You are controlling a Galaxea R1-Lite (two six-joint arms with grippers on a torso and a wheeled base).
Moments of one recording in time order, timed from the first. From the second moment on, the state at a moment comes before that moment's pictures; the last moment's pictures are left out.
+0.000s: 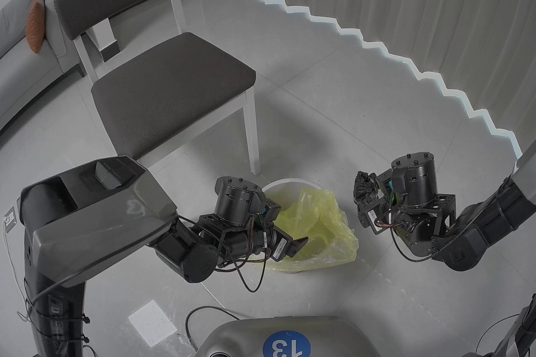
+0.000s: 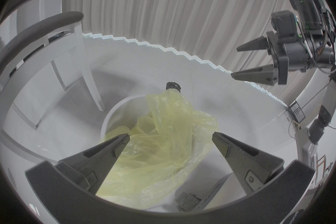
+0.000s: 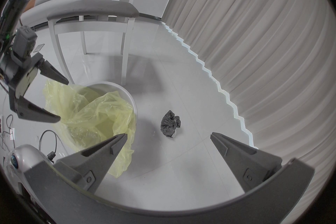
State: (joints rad) left arm -0.64 2.28 -1.05 -0.69 -0.10 0.16; right arm 0.57 1.94 -0.75 -0.69 -0.60 -0.23
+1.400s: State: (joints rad) left arm -0.58 2.36 -1.15 -0.75 -0.07 0.18; right arm 0.56 1.94 -0.74 -0.69 -0.60 -0.23
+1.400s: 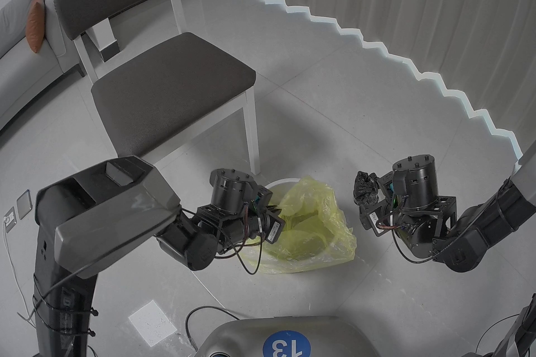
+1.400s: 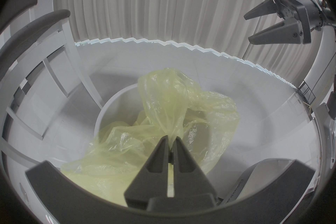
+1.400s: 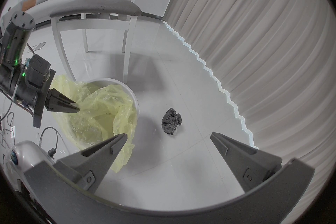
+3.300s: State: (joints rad) left arm -0.48 2.33 -1.34 -0.75 -0.10 0.16; right arm 0.56 1.94 -0.74 -0.69 -0.60 -0.25
